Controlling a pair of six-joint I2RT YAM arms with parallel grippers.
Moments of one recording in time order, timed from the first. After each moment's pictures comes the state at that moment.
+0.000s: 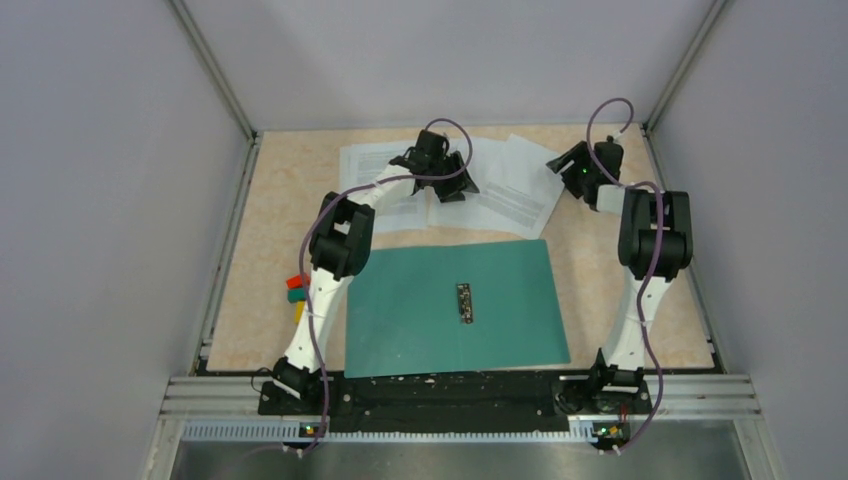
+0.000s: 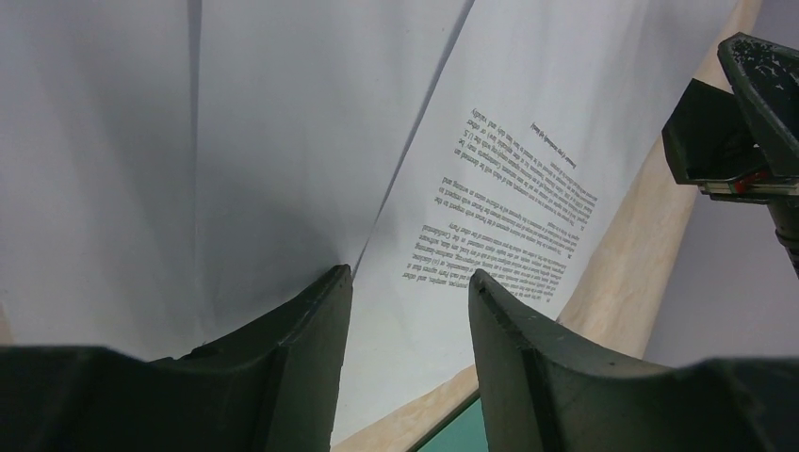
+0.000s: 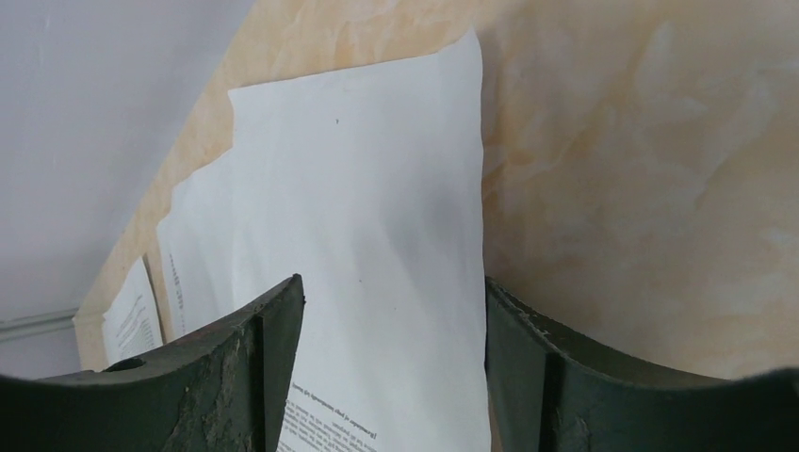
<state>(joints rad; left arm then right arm) -0.47 2.48 2.05 -0.33 0.37 -0.80 -0.07 2.13 1.31 0.29 -0.18 0.79</state>
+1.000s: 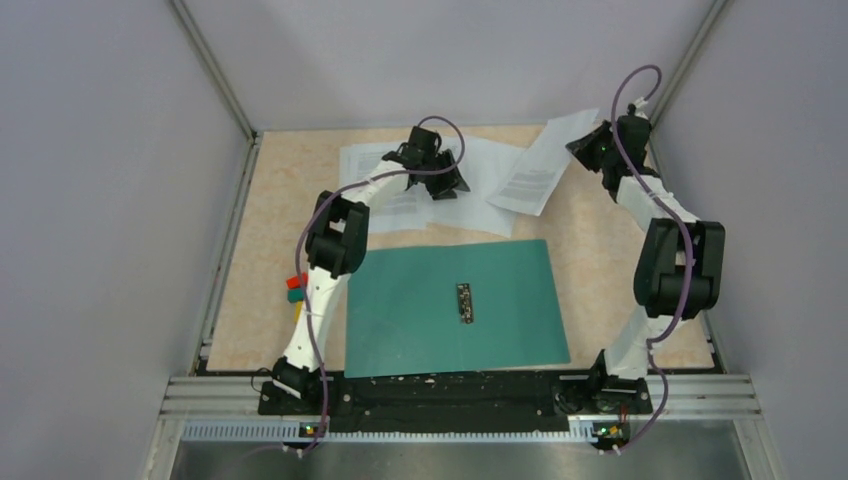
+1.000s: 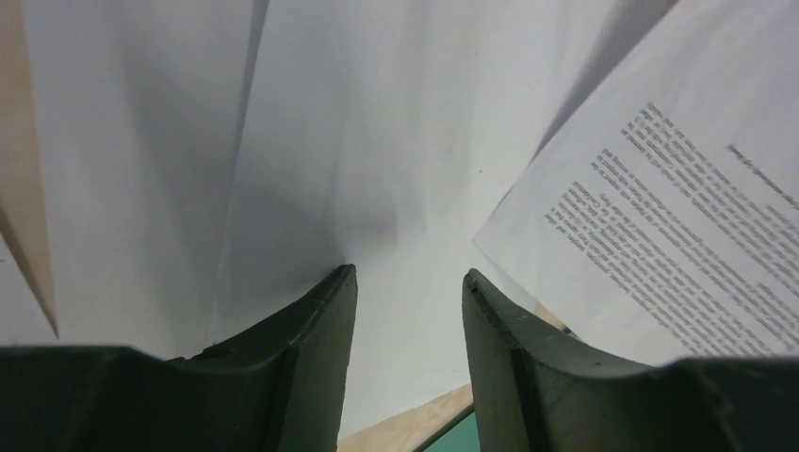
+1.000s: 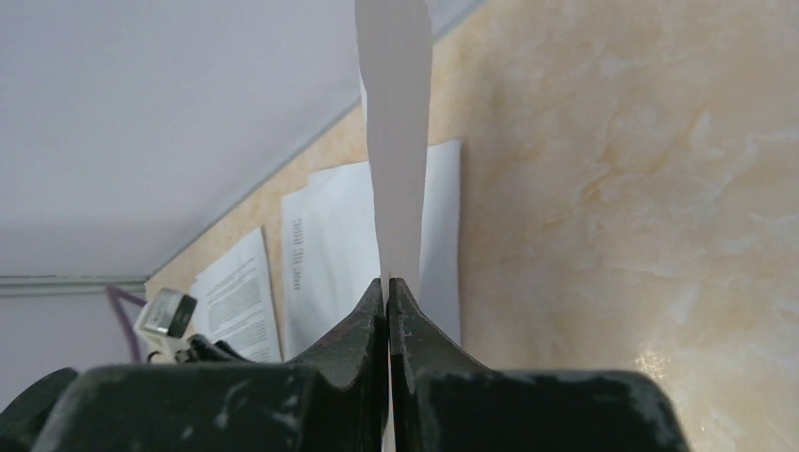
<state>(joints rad) -0.44 2.48 2.08 -0.40 0.36 -0.78 -0.07 1.82 1.29 0.10 -0.21 0.73</state>
